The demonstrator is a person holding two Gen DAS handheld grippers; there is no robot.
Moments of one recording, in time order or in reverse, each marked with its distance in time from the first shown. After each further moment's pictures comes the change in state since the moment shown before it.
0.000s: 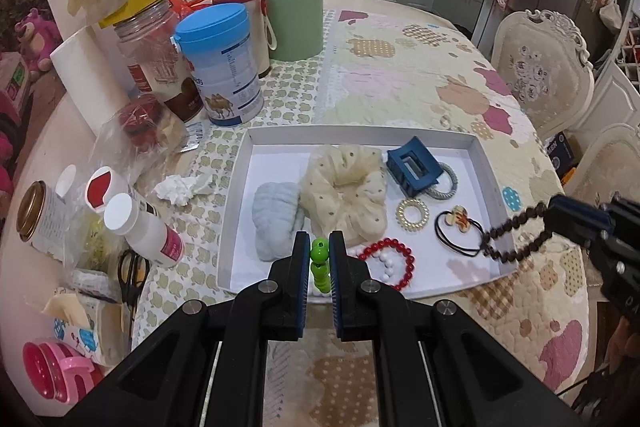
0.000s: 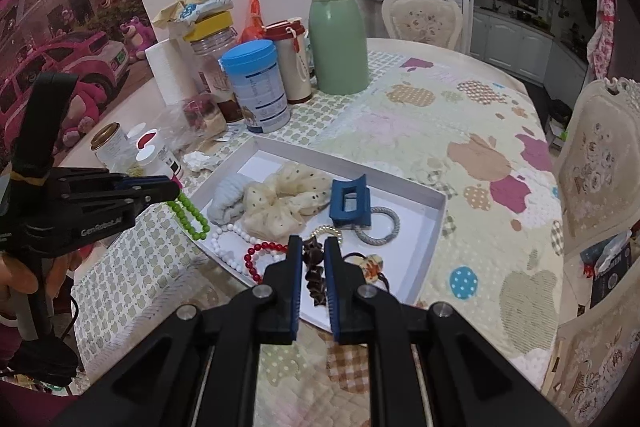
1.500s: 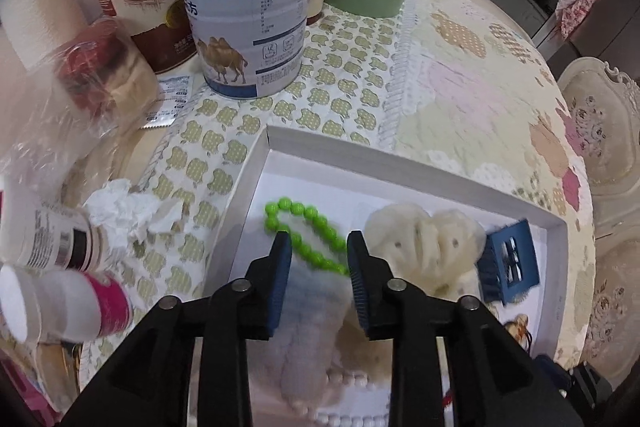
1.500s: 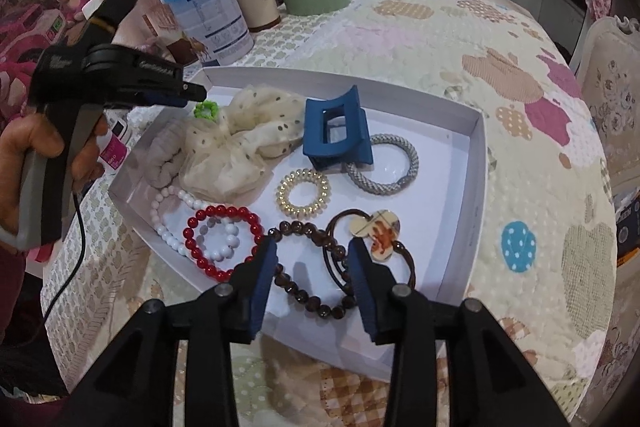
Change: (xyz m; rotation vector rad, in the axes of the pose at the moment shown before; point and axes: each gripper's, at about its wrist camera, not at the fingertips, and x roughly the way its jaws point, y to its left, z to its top) left arm 0.148 0.060 0.062 -0.247 0.175 -0.034; right arm 0.104 -0.028 -0.032 0.120 0.175 -0.023
